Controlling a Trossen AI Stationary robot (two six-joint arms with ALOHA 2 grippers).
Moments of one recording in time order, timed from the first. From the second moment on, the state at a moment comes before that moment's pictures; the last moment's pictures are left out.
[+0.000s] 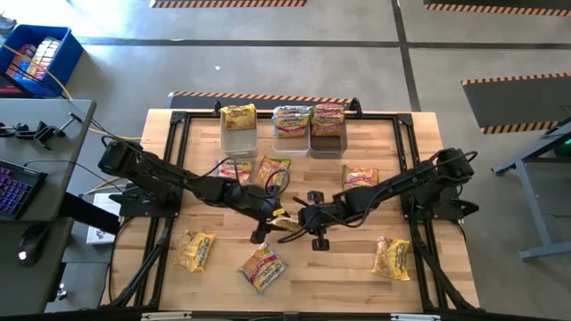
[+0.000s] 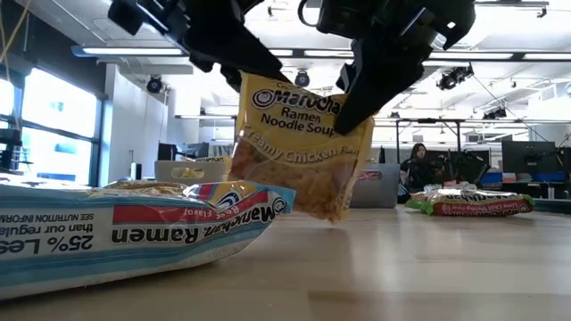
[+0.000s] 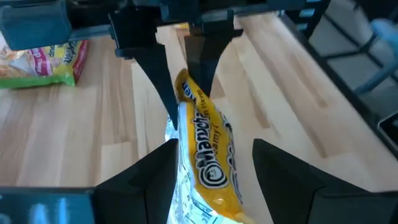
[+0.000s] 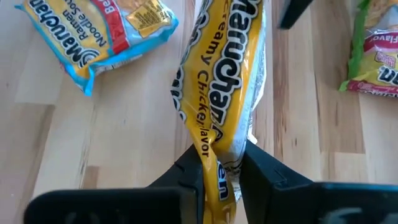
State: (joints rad) left arm -0.21 1.57 0.90 0.10 0.06 0.01; right arm 0.29 1.71 1.13 -0.37 0.10 0.17
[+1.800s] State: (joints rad) left arm -0.23 1.34 0.81 -0.16 -0.21 0.19; right arm 0.32 1.49 1.13 -0.45 0.31 0.09
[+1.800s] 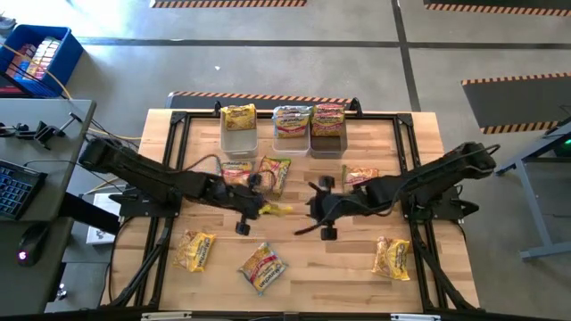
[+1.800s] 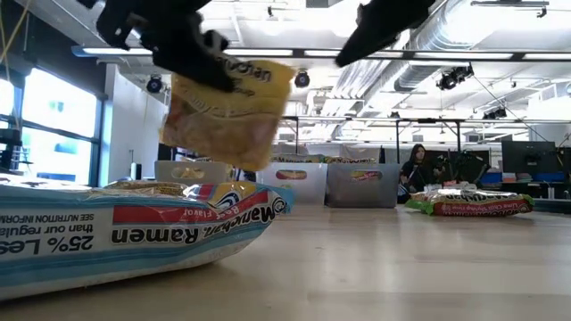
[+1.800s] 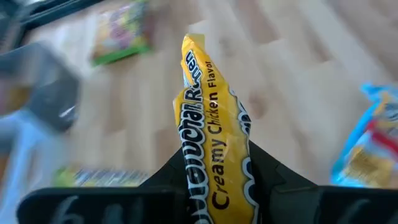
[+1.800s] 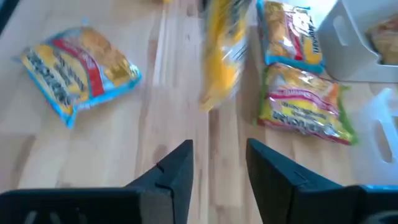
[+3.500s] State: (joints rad) left arm 1.14 1.50 0.72 0.20 0.72 0.60; right arm -0.03 1.55 1.13 -0.45 -0.16 -0.37
